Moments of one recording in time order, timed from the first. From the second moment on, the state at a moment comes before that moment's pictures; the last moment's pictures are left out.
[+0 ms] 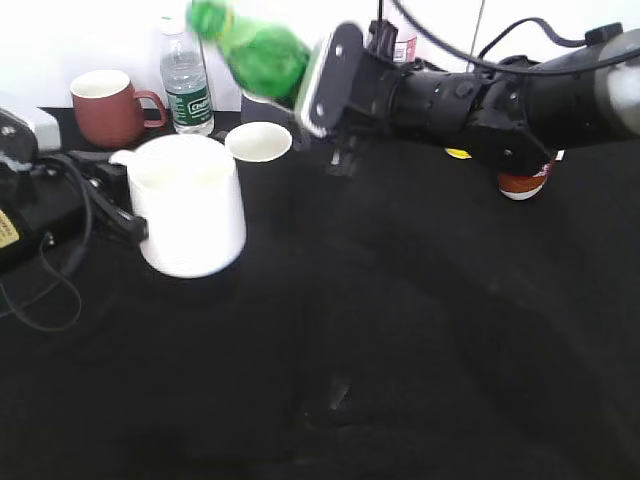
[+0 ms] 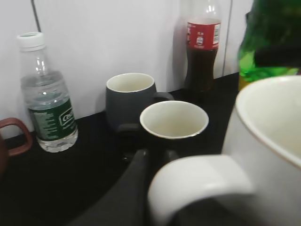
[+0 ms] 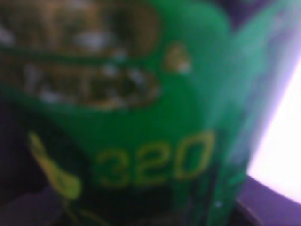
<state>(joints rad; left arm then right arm) -0.18 1.79 -0.50 0.49 -1.12 -0.12 0.50 2.01 -1.21 -0.63 -0.54 -0.42</state>
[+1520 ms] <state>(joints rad) -0.18 1.79 -0.50 0.58 -1.15 -0.12 0.50 2.01 -1.21 -0.17 -0.76 -1.45</state>
